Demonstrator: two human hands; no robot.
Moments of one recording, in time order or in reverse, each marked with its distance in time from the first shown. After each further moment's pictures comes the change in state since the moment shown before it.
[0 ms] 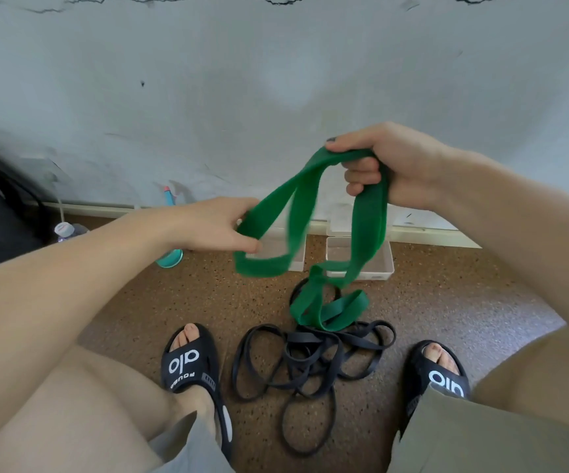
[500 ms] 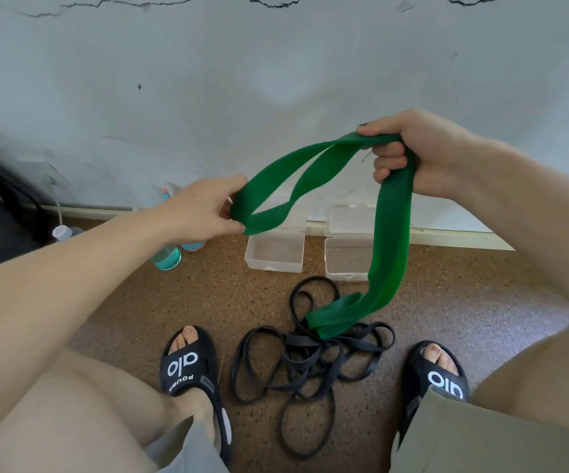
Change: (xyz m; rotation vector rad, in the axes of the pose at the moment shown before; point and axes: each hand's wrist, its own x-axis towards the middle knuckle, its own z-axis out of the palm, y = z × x) left_hand 0.008 -0.021 -0.008 0.064 0.313 0.058; right_hand 0.001 -0.008 -0.032 0.063 0.240 0.027
